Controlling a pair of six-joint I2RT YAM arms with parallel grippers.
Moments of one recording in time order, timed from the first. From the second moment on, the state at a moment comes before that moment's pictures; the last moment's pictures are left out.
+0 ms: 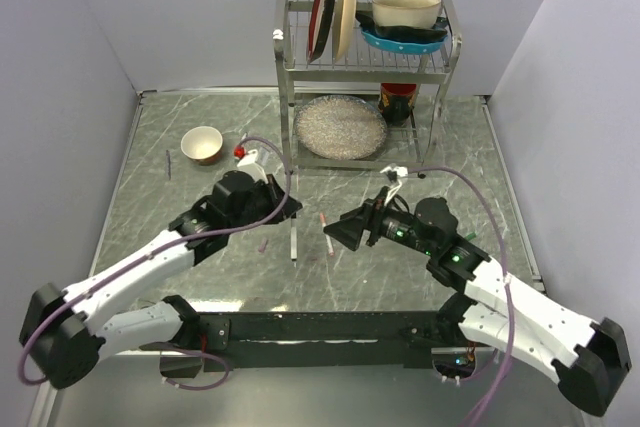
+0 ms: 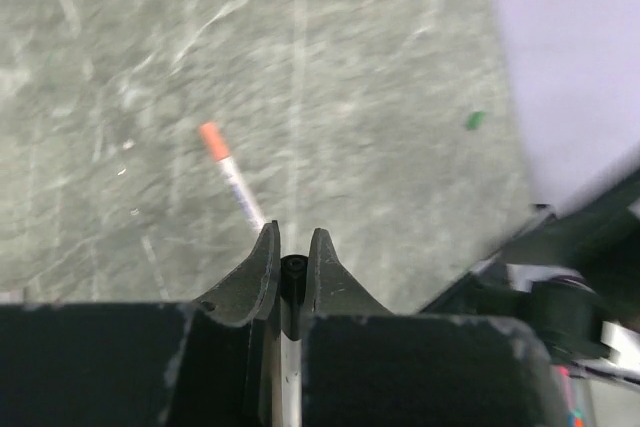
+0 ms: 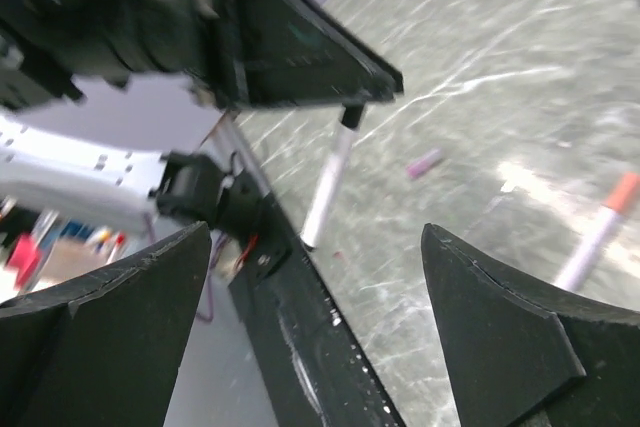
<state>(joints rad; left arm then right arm) -0.72 1.03 0.74 -0.13 0.05 -0.76 0.73 0.80 0.51 0.19 -0.36 0.68</state>
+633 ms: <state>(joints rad) -0.72 1.56 0.76 0.09 -0.09 -0.90 0.73 0.72 0.50 -0.10 -0.15 0.72</state>
